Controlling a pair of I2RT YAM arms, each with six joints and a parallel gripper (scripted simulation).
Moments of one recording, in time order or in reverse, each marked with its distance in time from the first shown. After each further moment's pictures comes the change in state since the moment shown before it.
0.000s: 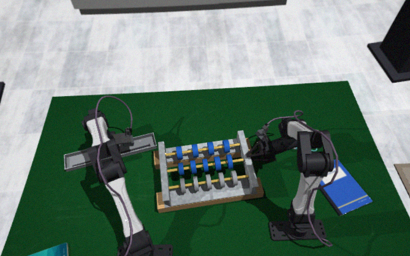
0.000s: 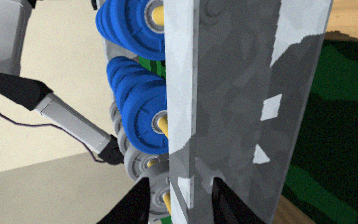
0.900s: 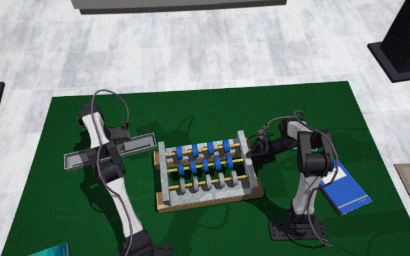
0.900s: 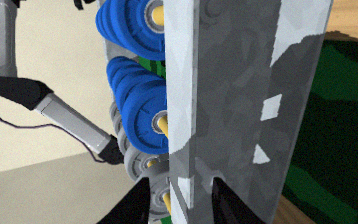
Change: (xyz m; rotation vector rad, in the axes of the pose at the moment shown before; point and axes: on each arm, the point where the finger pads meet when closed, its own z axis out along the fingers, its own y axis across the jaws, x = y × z) left arm 0.001 0.002 -0.040 -0.004 0.001 -0.002; right arm 0.000 0.000 0.000 0.000 0.000 0.000
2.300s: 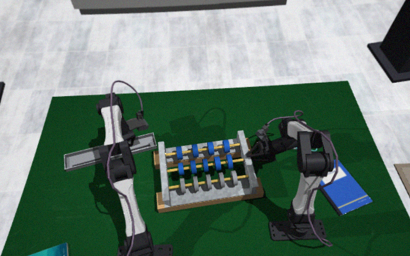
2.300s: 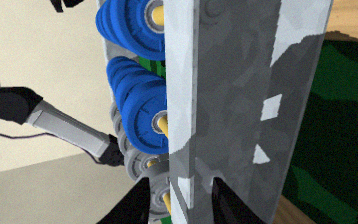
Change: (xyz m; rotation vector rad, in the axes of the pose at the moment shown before) left arm -0.082 -0.021 -0.032 0.021 0.021 -0.284; right arm 0.000 0.000 0.000 0.000 0.000 0.000
